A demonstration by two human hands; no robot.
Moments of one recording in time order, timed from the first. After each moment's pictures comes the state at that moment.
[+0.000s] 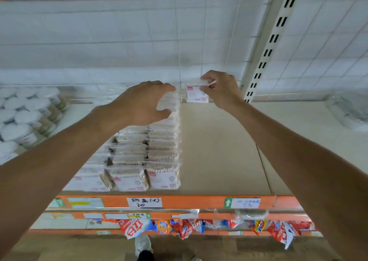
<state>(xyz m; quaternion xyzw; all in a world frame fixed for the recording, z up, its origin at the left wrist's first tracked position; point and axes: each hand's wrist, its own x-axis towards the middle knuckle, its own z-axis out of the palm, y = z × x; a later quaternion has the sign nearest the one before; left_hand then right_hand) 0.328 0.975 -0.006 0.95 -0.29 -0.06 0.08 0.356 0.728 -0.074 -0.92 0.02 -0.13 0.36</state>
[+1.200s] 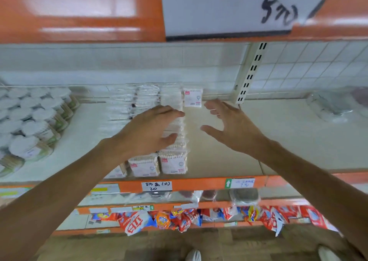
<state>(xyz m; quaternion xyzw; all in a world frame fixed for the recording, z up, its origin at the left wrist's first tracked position) 0.260 1.010 -0.025 0.91 -0.40 -0.01 0.14 0.206 0.759 -0.041 -0.96 -0.09 -0.06 0.25</state>
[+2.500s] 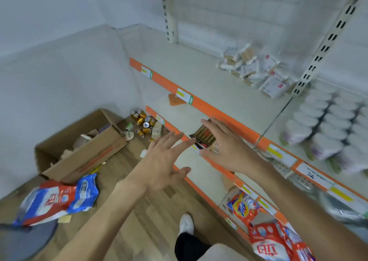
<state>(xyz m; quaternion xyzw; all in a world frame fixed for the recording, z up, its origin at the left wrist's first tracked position) 0.018 1.753 -0.071 0.99 0.04 0.00 0.16 0.179 1.577 -0.082 -0.86 -0.43 0.14 0.24</state>
